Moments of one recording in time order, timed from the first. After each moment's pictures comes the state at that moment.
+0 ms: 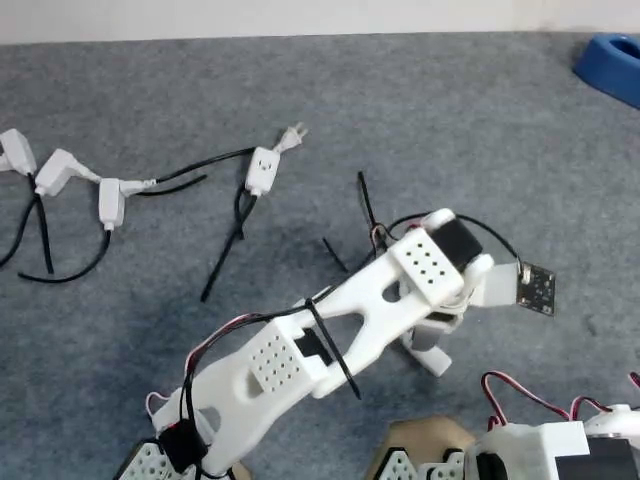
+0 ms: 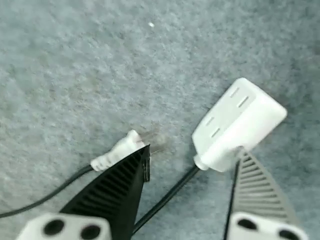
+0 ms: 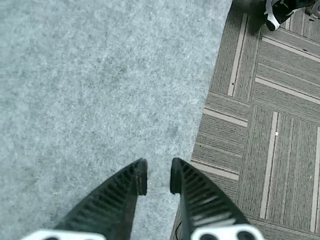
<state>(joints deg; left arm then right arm) 50.4 53.8 -59.0 100.1 -38.0 81.7 -4.7 29.8 29.9 21.6</state>
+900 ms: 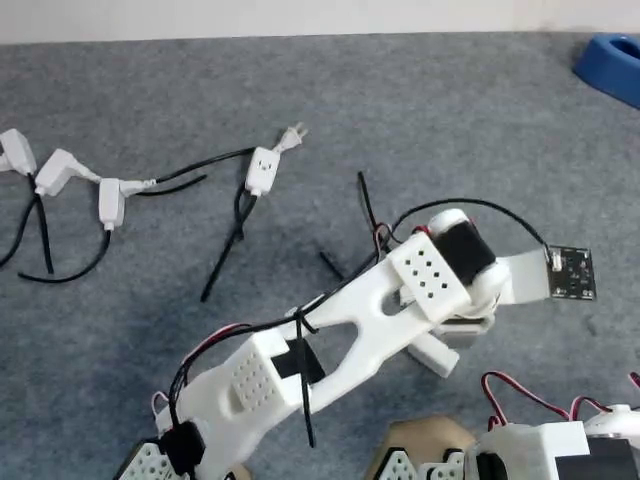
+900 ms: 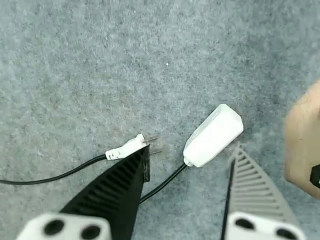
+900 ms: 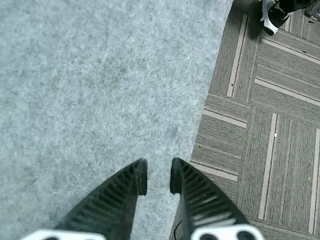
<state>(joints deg) 53.8 40.7 -57.1 100.1 -25.4 81.7 -4.7 29.8 29.9 21.9</state>
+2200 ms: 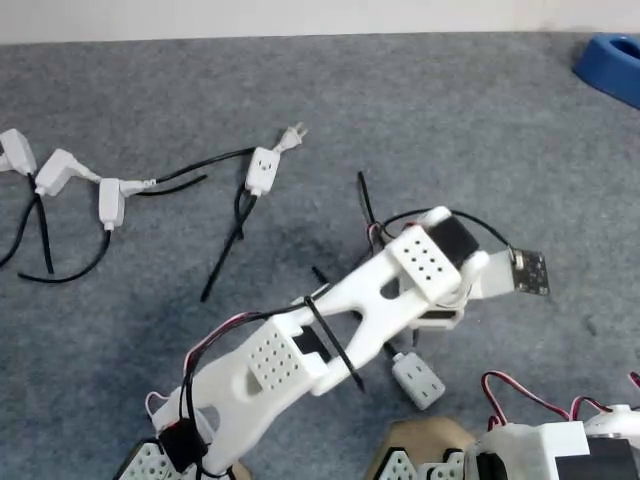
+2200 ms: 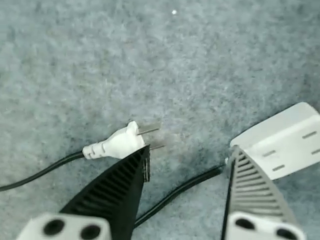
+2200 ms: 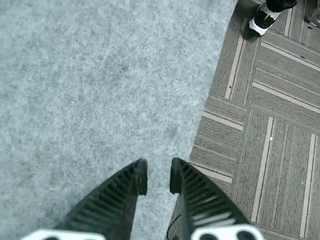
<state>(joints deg) 49.5 53.0 -57.6 99.8 -28.9 81.7 -4.7 29.8 29.9 24.4</state>
